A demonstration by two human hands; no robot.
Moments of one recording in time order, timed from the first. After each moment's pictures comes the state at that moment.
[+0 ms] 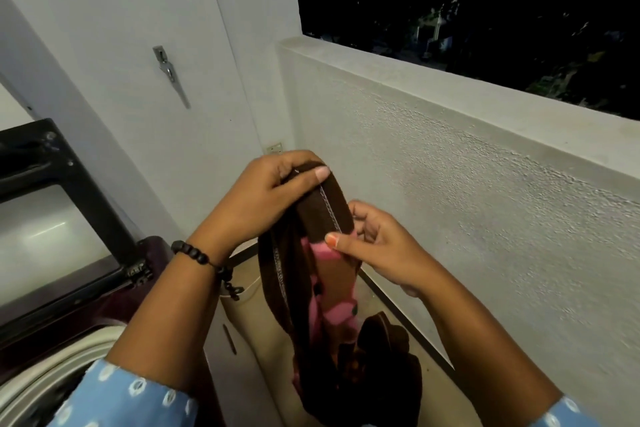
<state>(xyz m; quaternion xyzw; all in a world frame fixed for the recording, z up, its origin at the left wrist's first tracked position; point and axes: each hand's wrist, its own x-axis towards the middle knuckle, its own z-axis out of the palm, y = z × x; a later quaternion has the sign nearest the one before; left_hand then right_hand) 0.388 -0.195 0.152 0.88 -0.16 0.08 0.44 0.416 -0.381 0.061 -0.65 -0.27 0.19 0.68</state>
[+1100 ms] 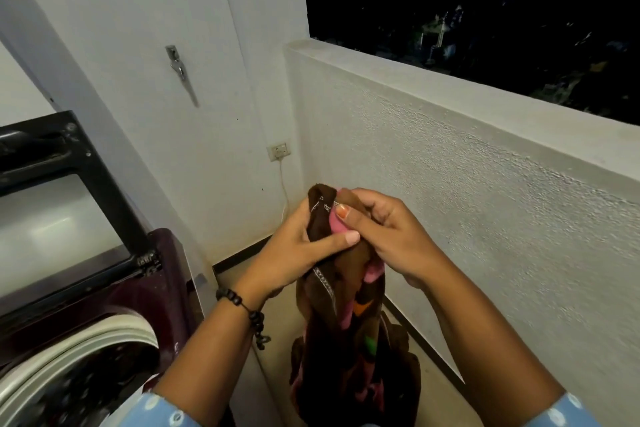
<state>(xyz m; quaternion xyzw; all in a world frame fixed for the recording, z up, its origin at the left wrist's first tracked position) 0.355 -0.217 0.086 0.77 -0.09 -0.01 0.63 0.398 -0.377 0.081 -0.67 -0.28 0.10 0.68</state>
